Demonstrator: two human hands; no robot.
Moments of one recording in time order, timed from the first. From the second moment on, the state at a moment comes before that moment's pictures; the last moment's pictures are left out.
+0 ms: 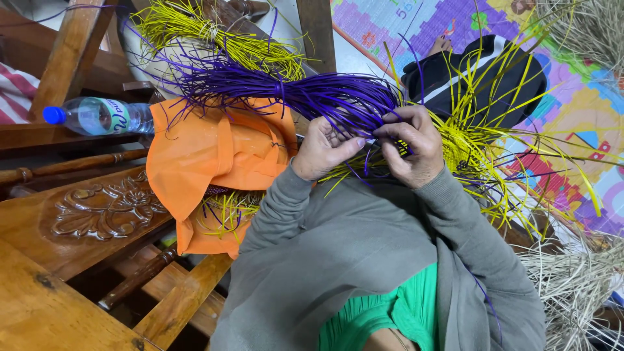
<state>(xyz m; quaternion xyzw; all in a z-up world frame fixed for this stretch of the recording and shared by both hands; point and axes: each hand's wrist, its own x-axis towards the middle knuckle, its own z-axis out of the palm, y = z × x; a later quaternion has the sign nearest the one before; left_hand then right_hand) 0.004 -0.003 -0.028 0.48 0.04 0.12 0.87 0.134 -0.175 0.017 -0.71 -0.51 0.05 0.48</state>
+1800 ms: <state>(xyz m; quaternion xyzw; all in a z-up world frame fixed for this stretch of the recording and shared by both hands) 0.007 -0.011 -0.014 0.60 0.22 0.19 0.74 0.161 -0.186 -0.014 -0.53 -0.40 0.46 0.58</state>
